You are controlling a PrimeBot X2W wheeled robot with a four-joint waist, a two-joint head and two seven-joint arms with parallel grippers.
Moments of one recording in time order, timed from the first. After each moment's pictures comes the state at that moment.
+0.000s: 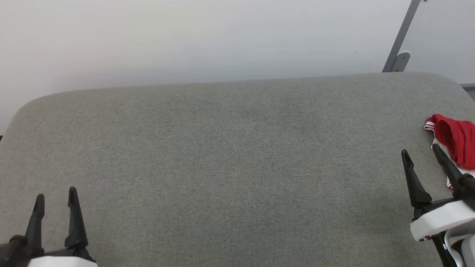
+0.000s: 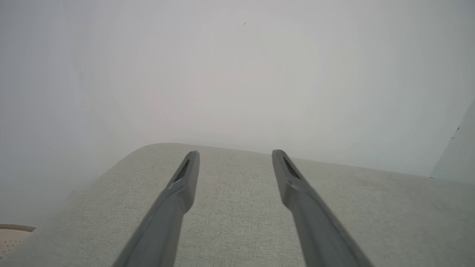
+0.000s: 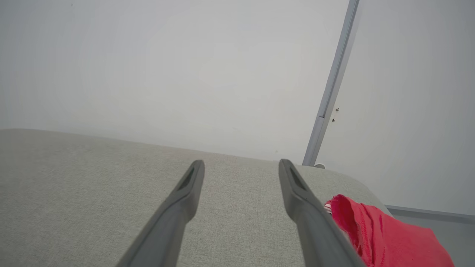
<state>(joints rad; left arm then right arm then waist) 0.09 0.15 0.20 0.05 -0.30 -0.11 -0.26 -0.14 -0.36 0.04 0.27 0.29 0.13 -0.26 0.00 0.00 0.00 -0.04</state>
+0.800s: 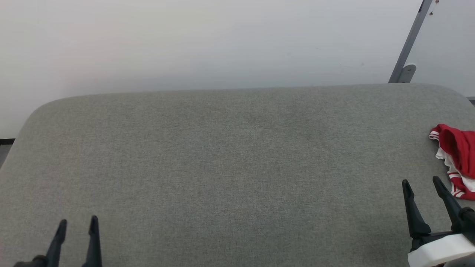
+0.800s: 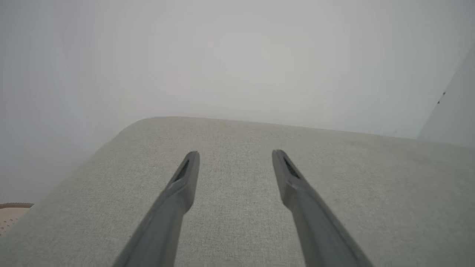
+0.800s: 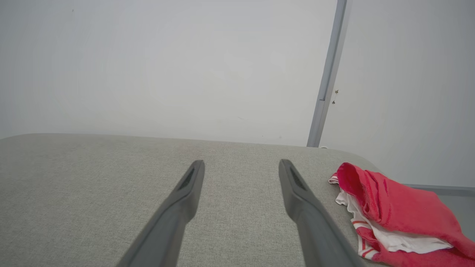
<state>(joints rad) 0.20 0.21 0.11 0.07 -0.32 -0.13 -0.26 0.04 -0.27 -0.04 0.18 0.26 0.13 -0.26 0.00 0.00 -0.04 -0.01</state>
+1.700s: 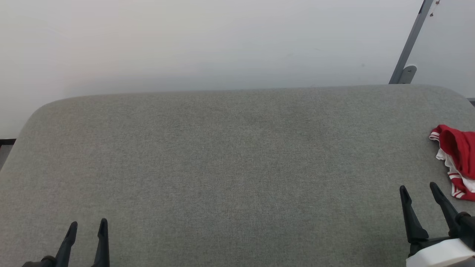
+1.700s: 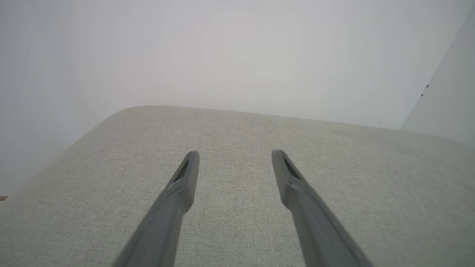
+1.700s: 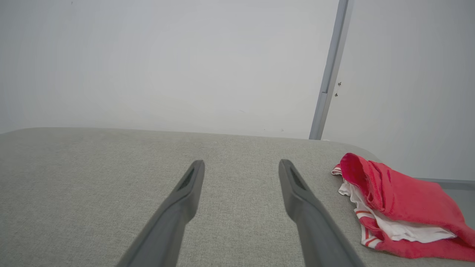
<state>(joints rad) 0.21 0.23 0.05 0.10 -0.36 -0.13 -0.26 0.05 -0.27 -0.04 0.20 0.26 0.13 -0.26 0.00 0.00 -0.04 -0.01</state>
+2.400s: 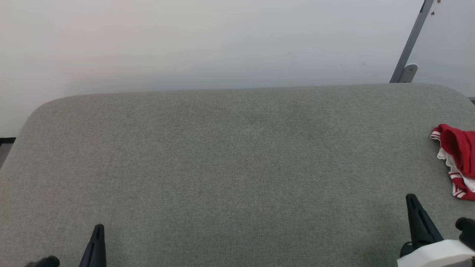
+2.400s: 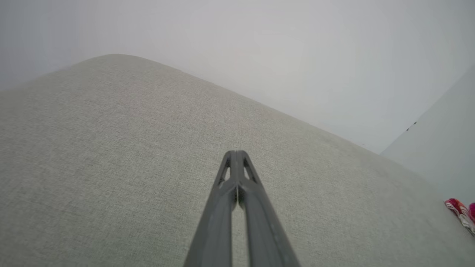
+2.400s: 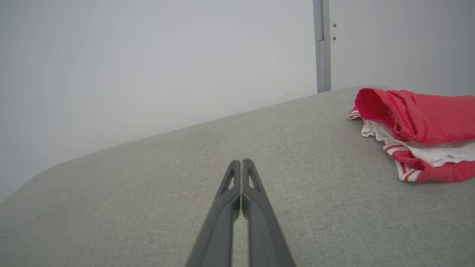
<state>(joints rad) 0.17 0.17 0.05 0.16 -0.58 -0.13 -0.19 0.05 -0.21 -0.04 0.24 0.50 0.13 -0.19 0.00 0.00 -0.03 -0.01</state>
